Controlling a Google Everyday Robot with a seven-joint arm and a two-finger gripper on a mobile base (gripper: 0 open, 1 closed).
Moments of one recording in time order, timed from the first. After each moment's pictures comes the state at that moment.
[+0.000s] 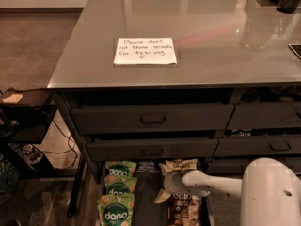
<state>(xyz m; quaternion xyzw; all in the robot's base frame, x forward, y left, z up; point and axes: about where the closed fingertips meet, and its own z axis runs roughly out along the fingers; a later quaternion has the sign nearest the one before) 0.553 -0.038 0.204 -0.63 0.68 0.13 0.34</state>
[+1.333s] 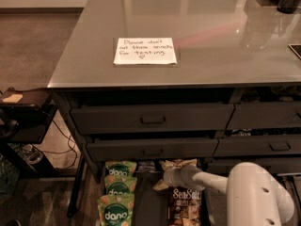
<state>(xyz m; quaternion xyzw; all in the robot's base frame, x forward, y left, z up) 0.611 -0.044 0.159 -0.59 0.72 0.12 0.36</state>
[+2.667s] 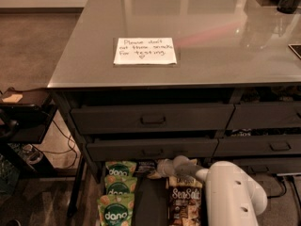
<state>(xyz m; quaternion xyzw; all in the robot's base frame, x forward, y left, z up) 0.666 -0.015 0.136 -0.59 0.71 0.13 0.36</state>
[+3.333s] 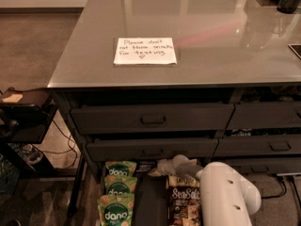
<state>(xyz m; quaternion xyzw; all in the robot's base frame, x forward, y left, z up) 0.684 -0.019 0.120 -0.58 0.72 0.12 0.36</state>
